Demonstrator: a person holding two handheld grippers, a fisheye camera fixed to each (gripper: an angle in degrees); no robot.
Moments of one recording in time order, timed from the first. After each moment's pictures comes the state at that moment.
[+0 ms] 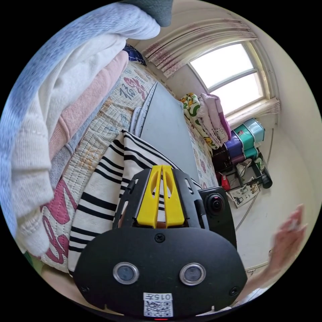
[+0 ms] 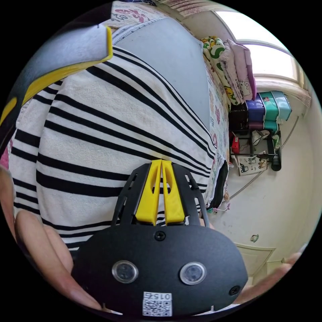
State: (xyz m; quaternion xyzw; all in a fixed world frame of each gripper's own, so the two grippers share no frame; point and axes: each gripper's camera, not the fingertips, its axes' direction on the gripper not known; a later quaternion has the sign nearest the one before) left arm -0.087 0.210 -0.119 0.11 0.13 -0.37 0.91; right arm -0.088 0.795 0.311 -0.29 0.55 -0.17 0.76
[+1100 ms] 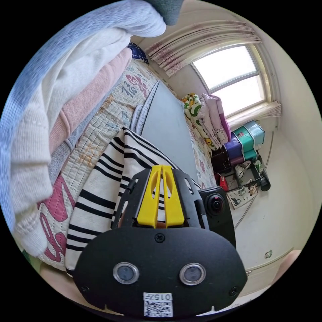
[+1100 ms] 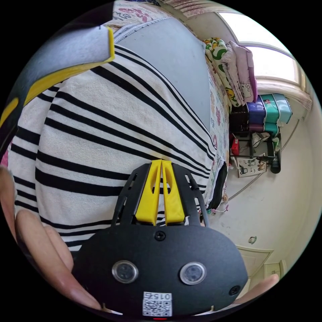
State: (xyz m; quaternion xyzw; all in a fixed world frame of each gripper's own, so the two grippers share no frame) left arm -0.121 0.205 -0.124 0.11 0.14 -0.38 0.91; right arm 0.009 0.923 0.255 -0.30 0.55 -0.18 0.75
